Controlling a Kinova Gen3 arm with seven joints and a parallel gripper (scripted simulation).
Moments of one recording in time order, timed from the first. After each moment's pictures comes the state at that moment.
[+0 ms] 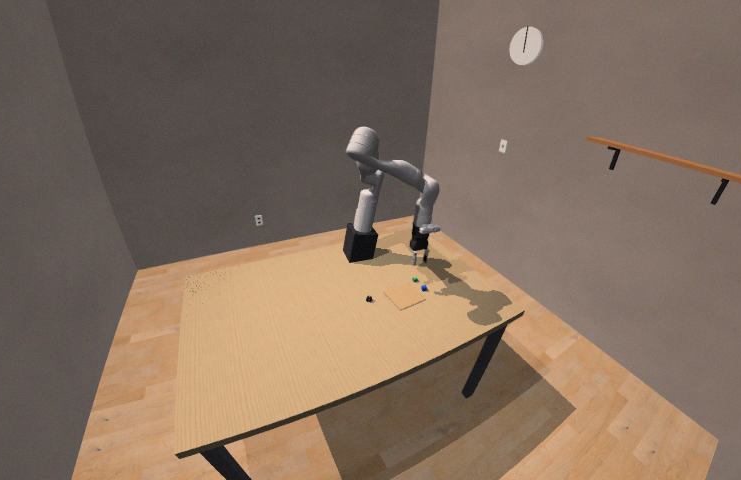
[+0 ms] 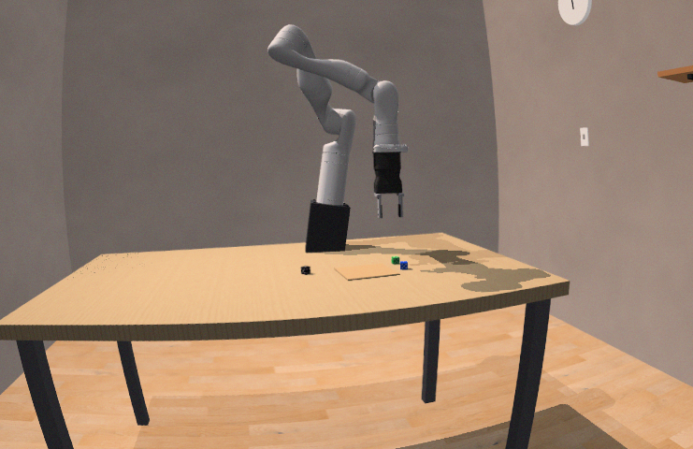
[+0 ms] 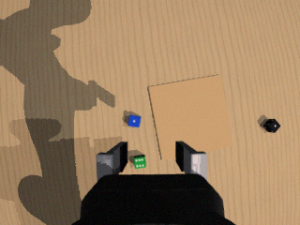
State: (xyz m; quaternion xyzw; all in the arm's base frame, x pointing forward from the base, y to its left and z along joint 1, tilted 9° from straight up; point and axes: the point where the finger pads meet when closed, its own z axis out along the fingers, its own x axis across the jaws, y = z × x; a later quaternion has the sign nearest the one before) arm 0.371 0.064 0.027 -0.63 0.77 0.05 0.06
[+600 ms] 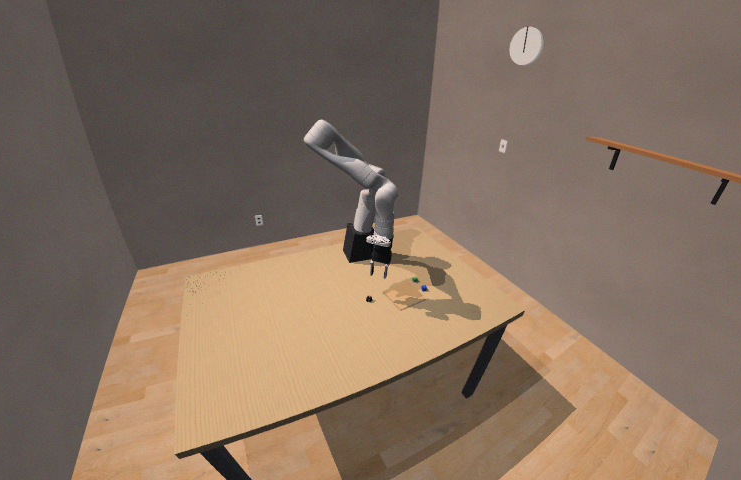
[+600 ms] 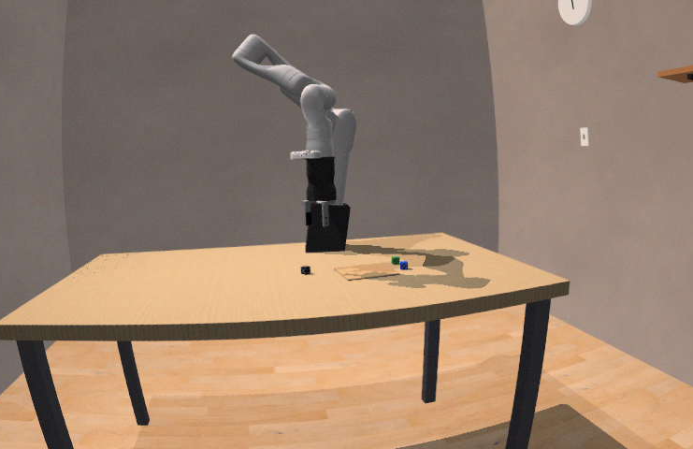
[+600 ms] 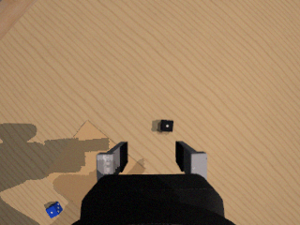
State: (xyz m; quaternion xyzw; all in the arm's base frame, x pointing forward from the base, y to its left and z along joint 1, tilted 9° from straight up) arm 0.348 -0.133 -0.015 -0.33 0.94 0.07 0.04
